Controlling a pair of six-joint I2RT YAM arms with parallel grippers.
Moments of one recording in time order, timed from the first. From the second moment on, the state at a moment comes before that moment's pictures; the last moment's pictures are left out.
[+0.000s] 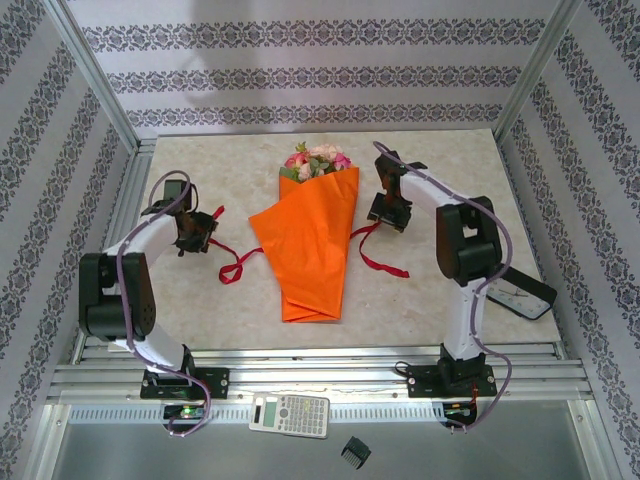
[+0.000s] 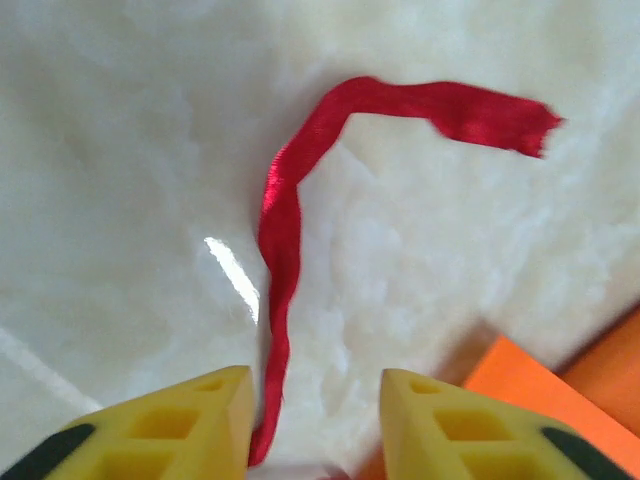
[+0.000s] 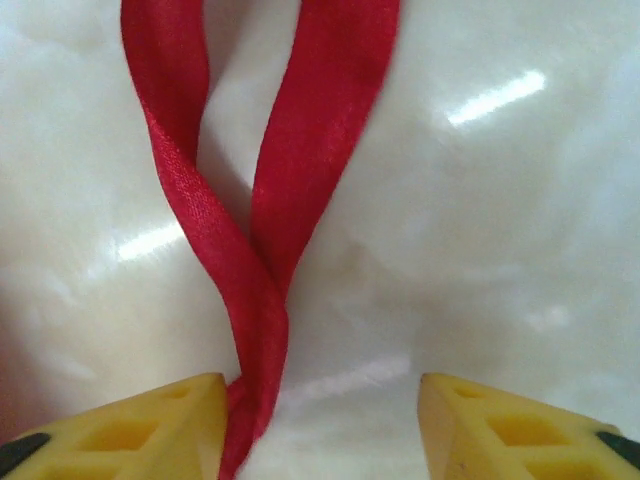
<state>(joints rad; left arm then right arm) 0.08 1.59 1.01 -0.56 0.17 -1.16 0.25 2.05 1.55 -0.88 -0.01 0.68</state>
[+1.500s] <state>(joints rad) 0.17 1.33 1.23 -0.73 0.05 -0.99 0.29 1.71 1.11 -0.86 0.11 0.60</state>
